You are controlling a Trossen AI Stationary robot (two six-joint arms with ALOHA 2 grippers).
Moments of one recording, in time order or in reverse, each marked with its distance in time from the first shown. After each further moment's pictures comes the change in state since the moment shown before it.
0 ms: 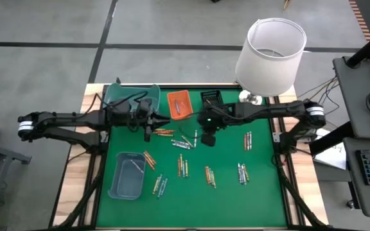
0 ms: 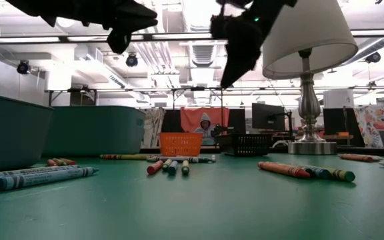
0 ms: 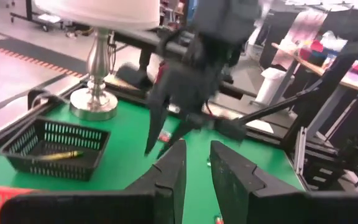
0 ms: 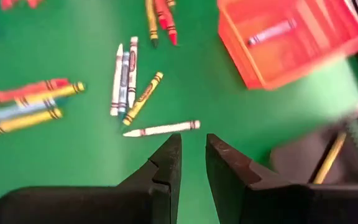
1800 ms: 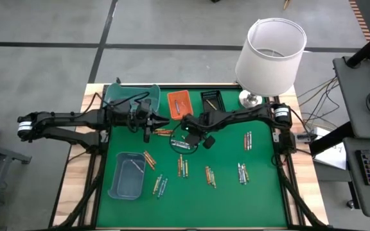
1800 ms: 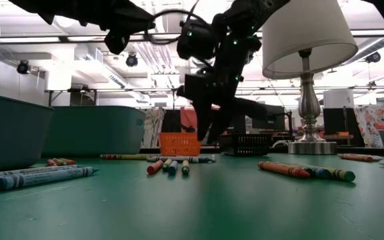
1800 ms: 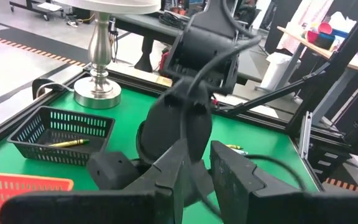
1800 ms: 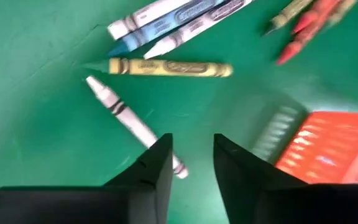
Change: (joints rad) left arm -0.001 -0.014 0.017 -0.097 0.002 0.031; right arm -0.012 0.365 0.111 0.056 -0.011 -0.985
